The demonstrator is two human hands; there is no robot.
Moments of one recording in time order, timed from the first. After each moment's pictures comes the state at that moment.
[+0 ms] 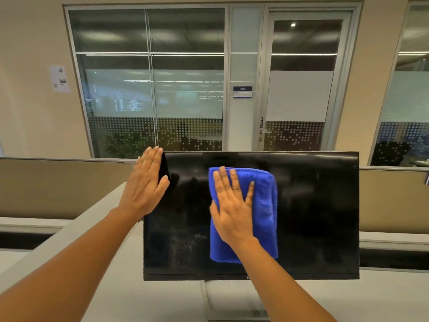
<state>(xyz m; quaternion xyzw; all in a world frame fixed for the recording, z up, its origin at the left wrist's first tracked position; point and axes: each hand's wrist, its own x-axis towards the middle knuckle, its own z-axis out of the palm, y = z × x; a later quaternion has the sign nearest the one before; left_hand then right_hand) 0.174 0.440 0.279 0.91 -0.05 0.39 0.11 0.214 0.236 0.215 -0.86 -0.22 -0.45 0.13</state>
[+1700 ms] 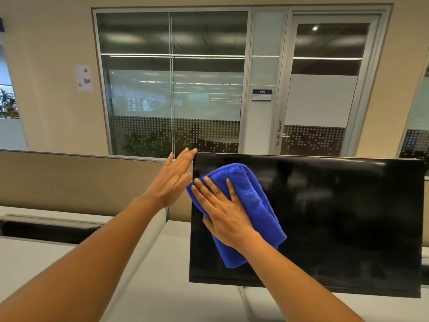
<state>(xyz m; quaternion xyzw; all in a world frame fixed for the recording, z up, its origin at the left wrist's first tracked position) 0.172 0.511 0.288 0.92 -0.16 0.30 0.20 0.205 0.338 0.221 -0.81 -0.38 -0.44 -0.09</state>
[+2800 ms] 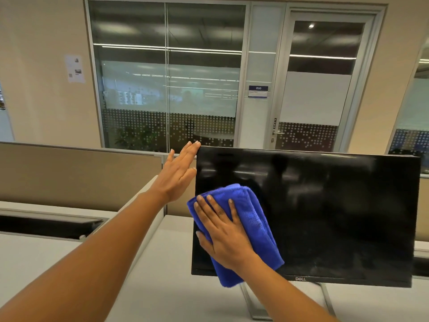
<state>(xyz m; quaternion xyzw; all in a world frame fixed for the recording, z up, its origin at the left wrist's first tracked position) 0.170 0.509 0.284 0.91 -0.17 0.30 0.25 0.187 0.341 0.162 -0.84 -0.36 -0.42 -0.04</state>
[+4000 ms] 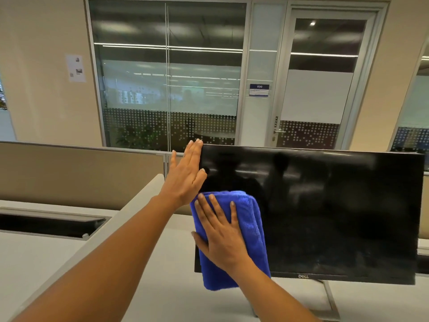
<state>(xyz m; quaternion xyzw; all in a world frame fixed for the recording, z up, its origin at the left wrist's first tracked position) 0.180 0.496 0.269 0.91 -0.12 0.35 0.20 0.183 0.360 0.149 -0.86 -0.31 -0.41 -0.01</state>
